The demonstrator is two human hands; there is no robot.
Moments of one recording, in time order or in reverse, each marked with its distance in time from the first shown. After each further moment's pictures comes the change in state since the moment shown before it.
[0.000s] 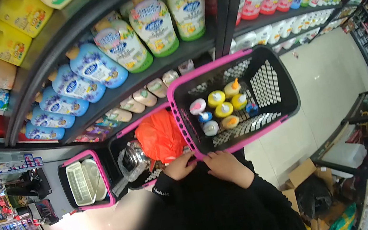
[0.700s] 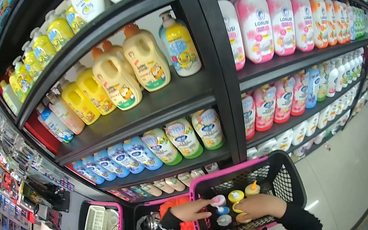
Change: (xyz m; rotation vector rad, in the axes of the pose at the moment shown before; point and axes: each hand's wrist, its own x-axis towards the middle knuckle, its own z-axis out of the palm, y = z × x) left_hand 0.106 0.160 -0.106 0.173 -0.151 0.256; right_hand -0.039 0.131 -0.188 -0.150 -0.241 -0.397
